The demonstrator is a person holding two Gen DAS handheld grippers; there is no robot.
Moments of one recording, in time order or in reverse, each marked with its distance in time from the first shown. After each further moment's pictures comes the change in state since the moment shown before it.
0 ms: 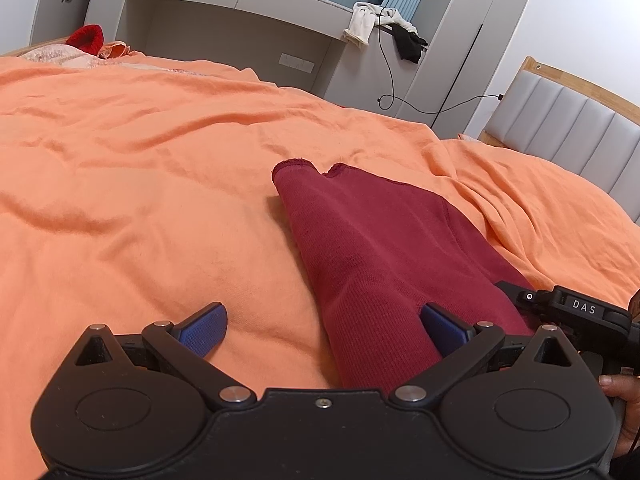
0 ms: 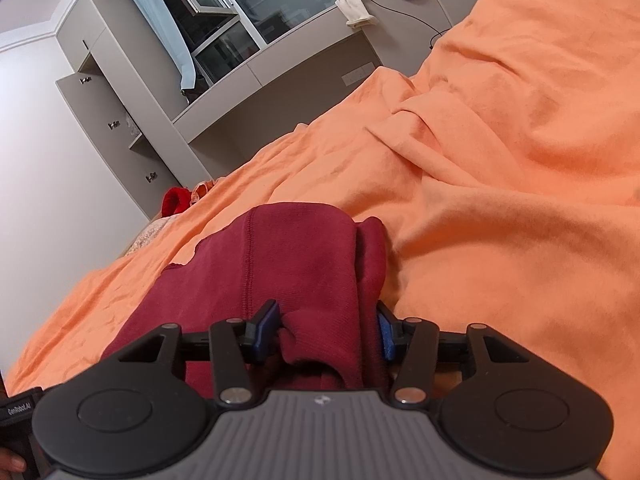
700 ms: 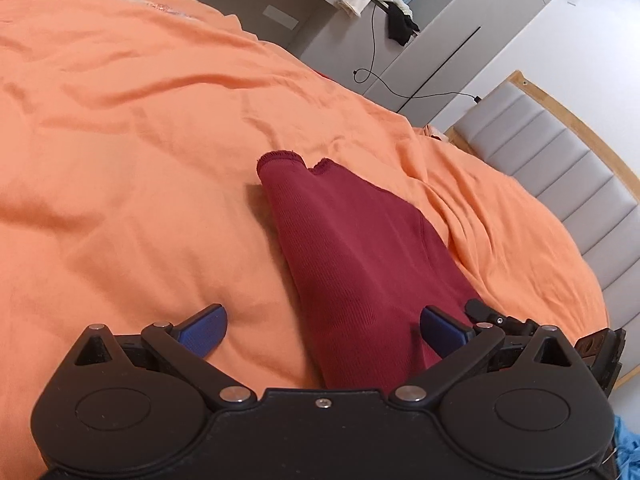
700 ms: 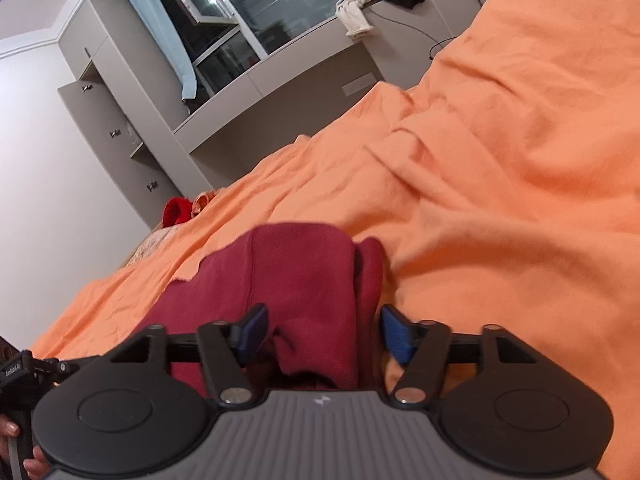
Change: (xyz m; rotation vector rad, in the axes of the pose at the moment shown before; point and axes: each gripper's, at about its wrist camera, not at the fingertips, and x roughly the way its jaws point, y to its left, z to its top) left arm 0.024 0.035 0.033 -0.177 0.133 -0.213; right arm -0.008 0.002 0.010 0.002 -0.033 -0.002
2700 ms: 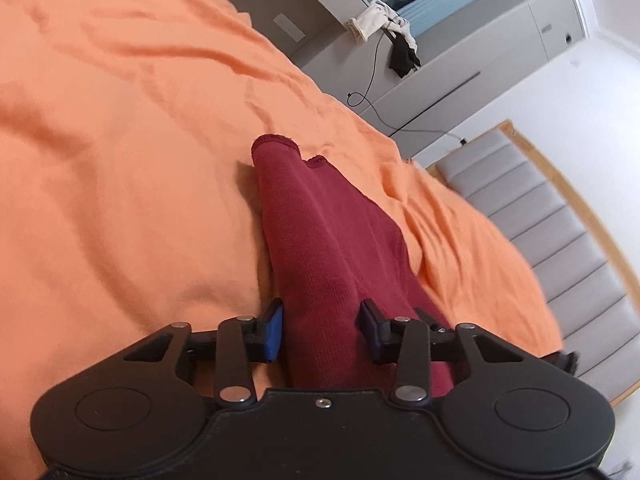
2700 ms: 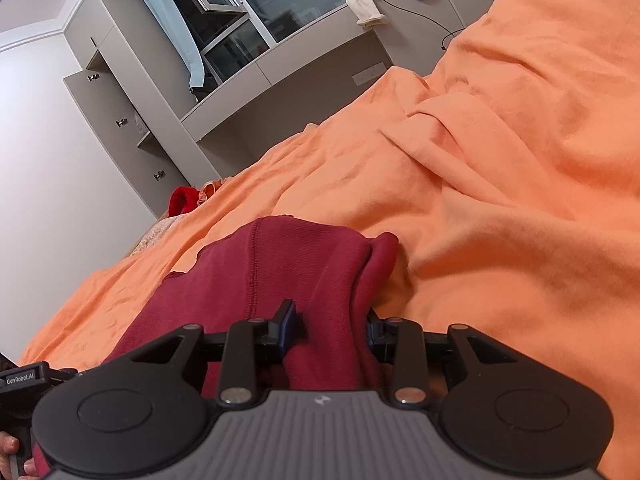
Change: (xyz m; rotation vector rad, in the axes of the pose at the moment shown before) left arm 0.014 0.008 -0.021 -0.135 -0.075 -0.101; right arm 0.030 0.001 -0.002 -0.025 0.030 0.025
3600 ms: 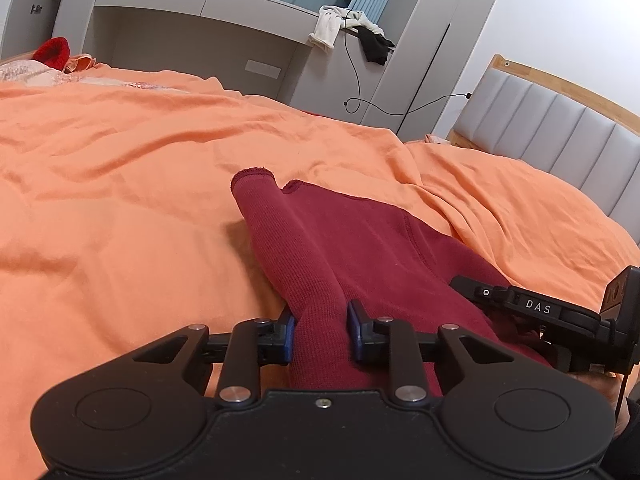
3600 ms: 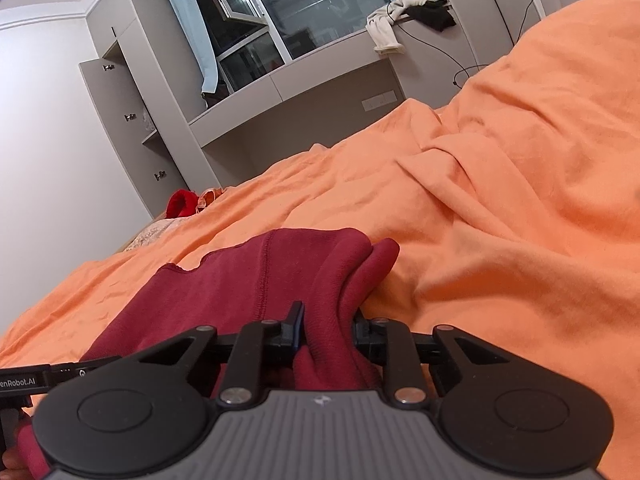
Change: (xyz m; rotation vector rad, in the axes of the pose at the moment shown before) left arm -0.013 -0.056 -0.016 0.379 -0.060 0.209; right arm -0.014 0.020 -0.004 -0.111 -0.071 -0.034
